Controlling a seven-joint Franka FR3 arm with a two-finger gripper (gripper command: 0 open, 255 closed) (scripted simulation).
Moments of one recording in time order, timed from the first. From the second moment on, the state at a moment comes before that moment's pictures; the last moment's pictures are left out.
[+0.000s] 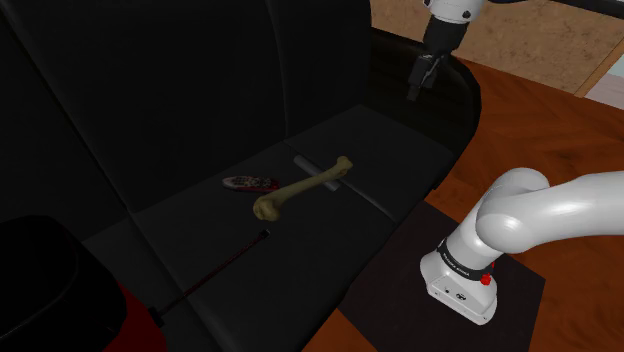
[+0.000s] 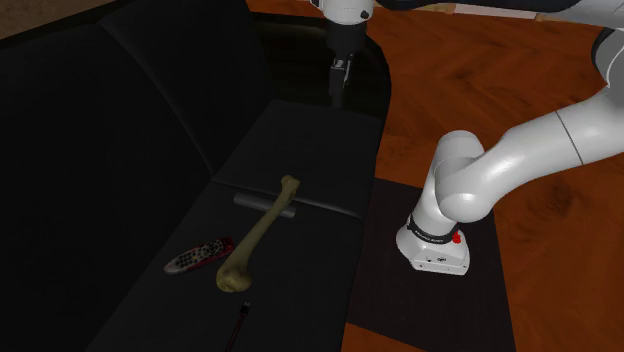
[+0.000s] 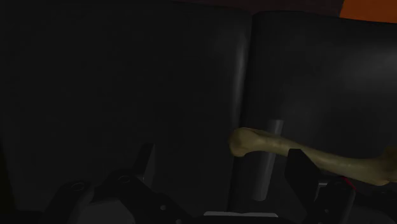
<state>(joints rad) 0.02 -0.77 -0.01 -2.26 -0.08 1.50 -0.06</state>
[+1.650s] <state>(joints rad) 0.09 -0.24 0.10 -2.47 0.11 2.24 0.16</state>
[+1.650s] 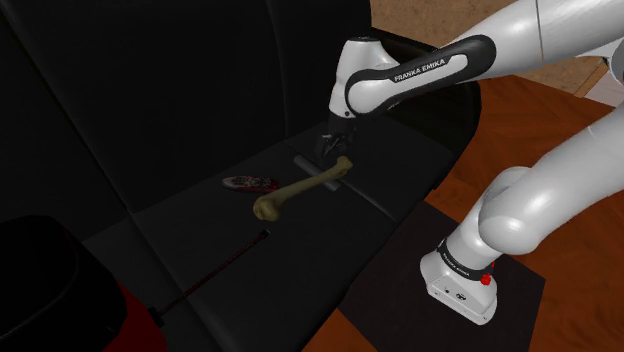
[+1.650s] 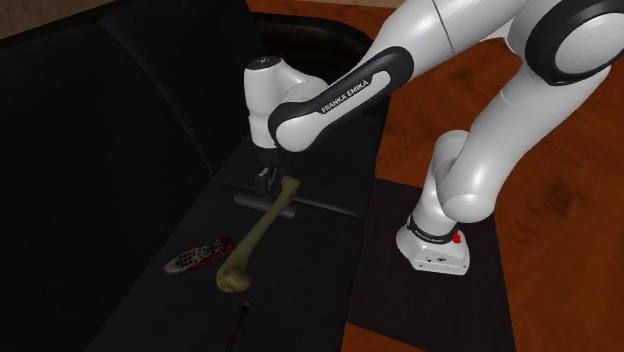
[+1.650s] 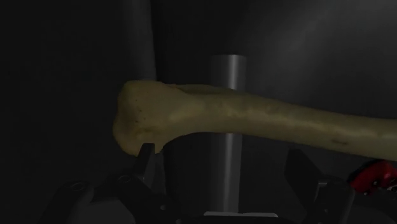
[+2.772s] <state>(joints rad) 0.10 -0.07 0.11 -2.48 0.13 2.44 0.17</state>
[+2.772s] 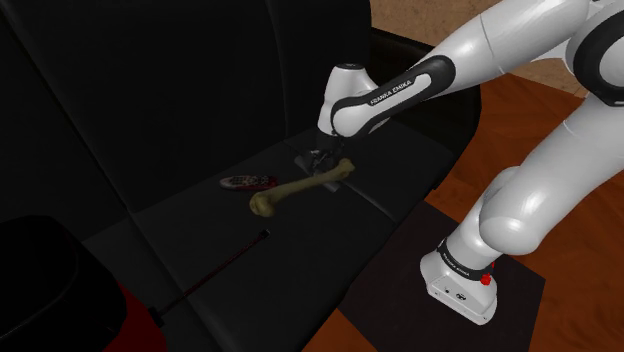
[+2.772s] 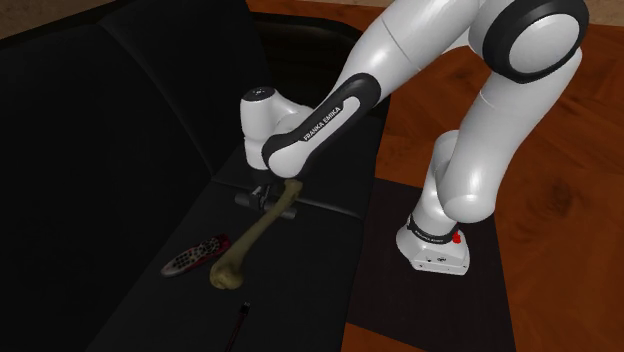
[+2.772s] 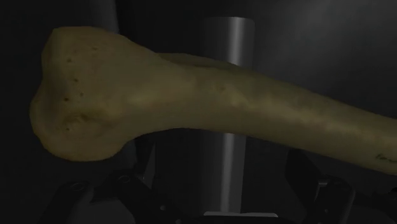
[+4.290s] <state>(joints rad) 0.10 -0.17 0.11 -2.42 0.13 2.26 0.18</state>
